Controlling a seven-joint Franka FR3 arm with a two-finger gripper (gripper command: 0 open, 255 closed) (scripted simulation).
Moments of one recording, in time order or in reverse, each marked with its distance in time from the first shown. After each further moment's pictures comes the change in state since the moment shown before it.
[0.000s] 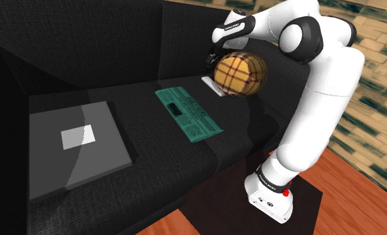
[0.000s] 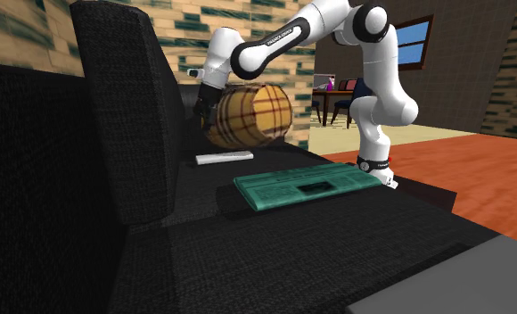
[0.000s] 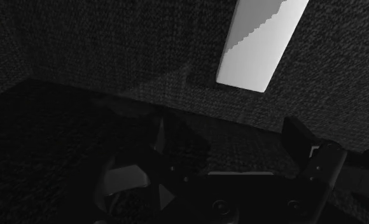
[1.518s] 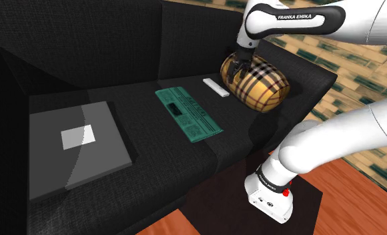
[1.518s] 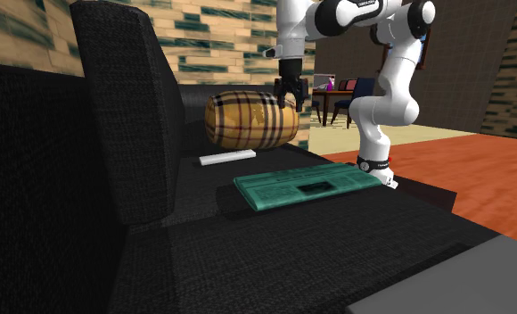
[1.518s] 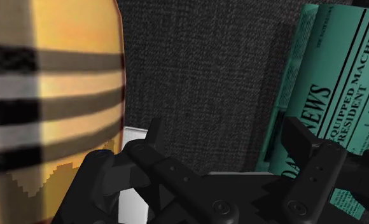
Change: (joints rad) arm 0.080 -0.760 0.142 -0.499 -0.266 -0.644 0.361
